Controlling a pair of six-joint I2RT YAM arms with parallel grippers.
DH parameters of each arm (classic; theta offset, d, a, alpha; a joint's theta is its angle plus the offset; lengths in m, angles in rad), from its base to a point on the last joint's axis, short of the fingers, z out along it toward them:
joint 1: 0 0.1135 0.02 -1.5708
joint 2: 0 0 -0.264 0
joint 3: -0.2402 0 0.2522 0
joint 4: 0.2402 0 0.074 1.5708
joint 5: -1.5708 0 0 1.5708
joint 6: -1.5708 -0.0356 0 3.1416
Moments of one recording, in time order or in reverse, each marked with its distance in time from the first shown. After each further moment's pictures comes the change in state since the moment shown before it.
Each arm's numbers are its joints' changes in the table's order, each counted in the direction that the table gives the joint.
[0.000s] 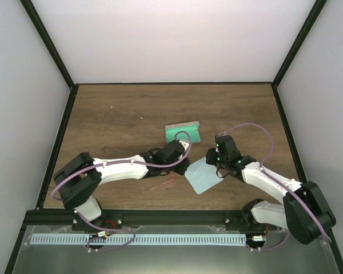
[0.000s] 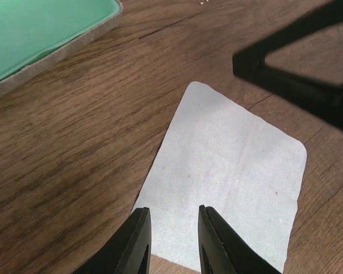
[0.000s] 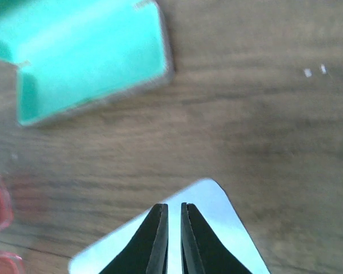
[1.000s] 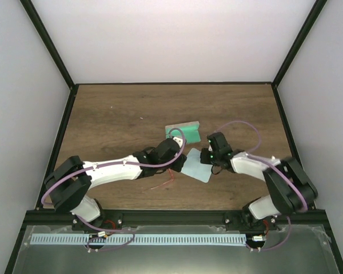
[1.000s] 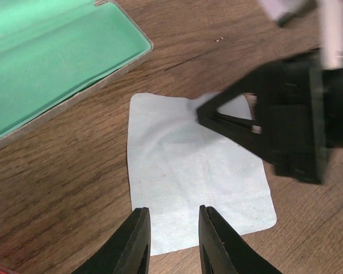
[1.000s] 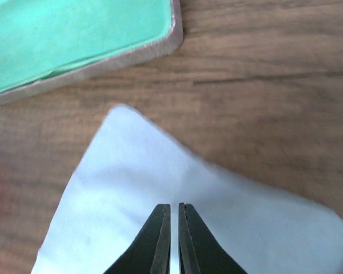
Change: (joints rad) left arm 0.018 -0.097 0.037 0.003 0.071 0.002; right arm 0.001 0.332 -0.087 -0.105 0.074 0.051
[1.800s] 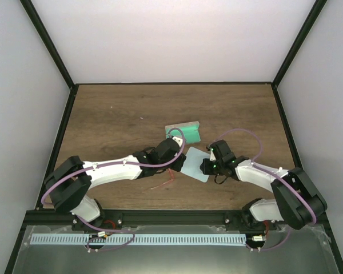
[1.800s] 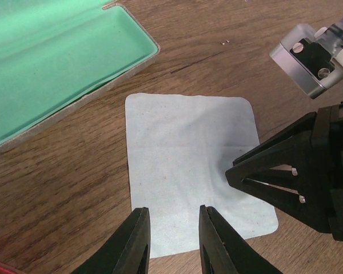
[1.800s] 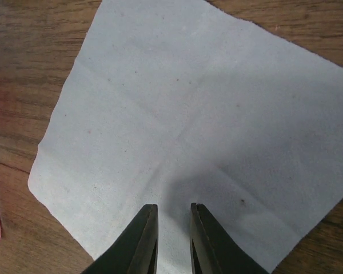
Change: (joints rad) left arm 0.001 0.000 0.000 0.001 0.019 0.000; right arm 0.022 -0.188 0.133 0.132 0.126 0.039
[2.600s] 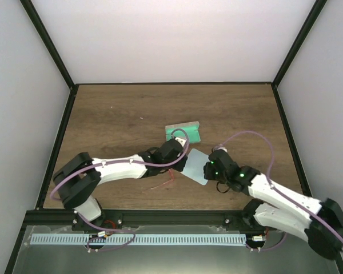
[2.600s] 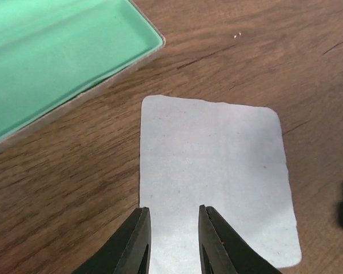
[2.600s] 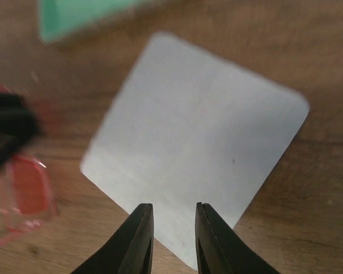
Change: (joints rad) left arm 0.000 0.053 -0.004 -0.048 0.015 0.000; right arm 0.248 -0.314 -0.007 0.270 -0.305 -0.246
